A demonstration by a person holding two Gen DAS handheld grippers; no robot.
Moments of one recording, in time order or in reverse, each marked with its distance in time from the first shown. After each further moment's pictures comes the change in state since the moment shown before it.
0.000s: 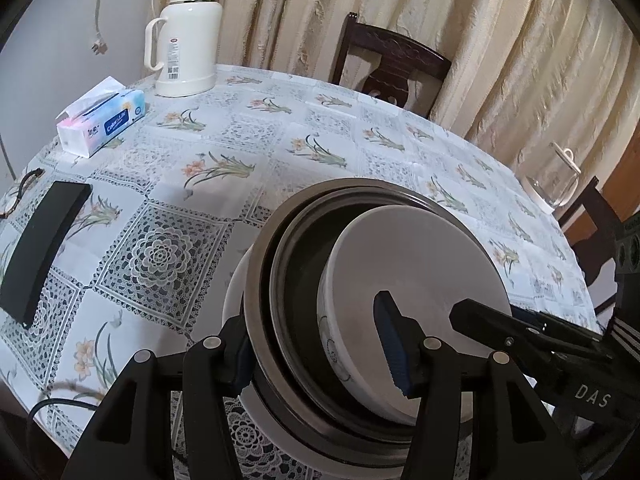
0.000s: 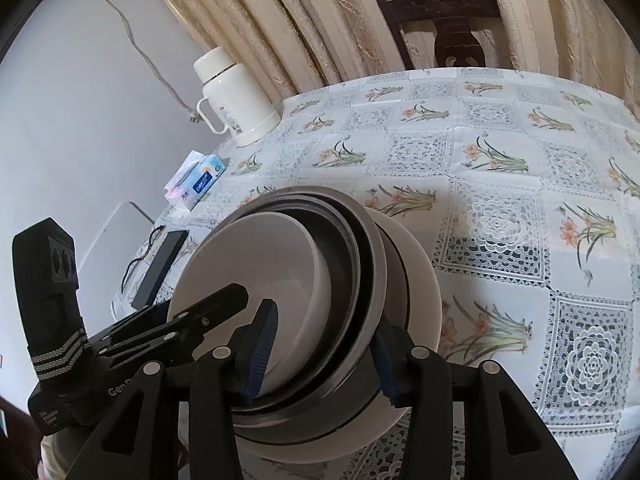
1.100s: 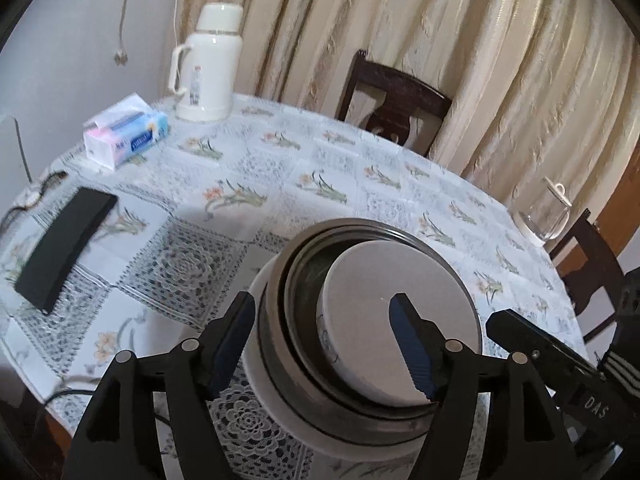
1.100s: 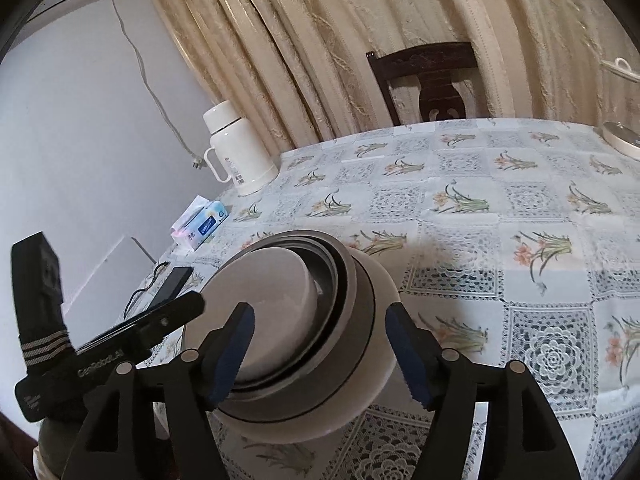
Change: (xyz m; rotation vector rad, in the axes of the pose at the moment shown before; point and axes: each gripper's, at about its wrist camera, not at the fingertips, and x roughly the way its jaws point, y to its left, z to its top) left arm -0.049 0.001 -0.007 -0.025 -0.140 0.014; right arm -0.049 -0.003 -0.020 -0.020 -0.212 -0.026
